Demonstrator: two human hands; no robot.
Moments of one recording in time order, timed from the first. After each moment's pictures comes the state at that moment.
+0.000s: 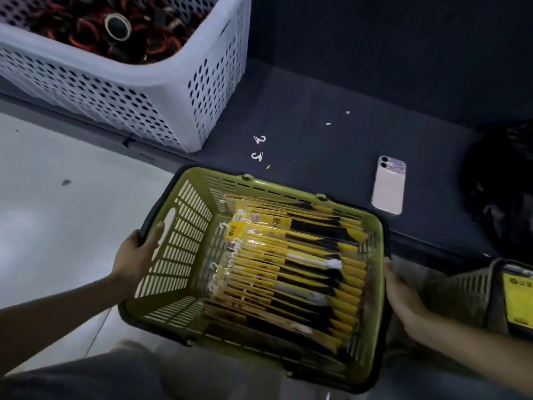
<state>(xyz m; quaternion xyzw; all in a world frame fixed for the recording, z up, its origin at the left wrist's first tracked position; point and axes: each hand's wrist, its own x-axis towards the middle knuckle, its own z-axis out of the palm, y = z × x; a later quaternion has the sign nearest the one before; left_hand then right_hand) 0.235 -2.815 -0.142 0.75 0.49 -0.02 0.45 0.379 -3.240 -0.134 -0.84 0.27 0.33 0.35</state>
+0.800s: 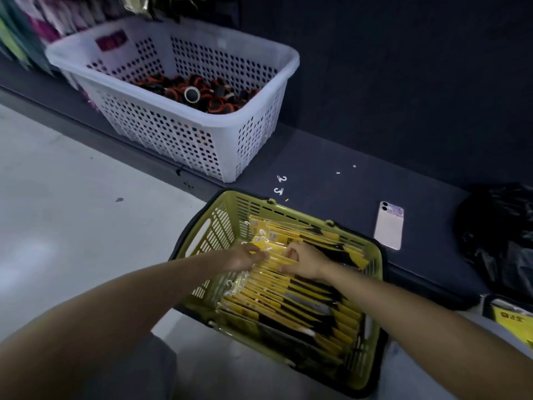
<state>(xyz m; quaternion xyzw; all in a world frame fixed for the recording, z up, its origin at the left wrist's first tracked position) 0.290 -2.903 -0.119 0.78 0.25 -0.30 0.48 0.386 -3.077 -0.118 -0.88 -0.30 0.36 0.14</state>
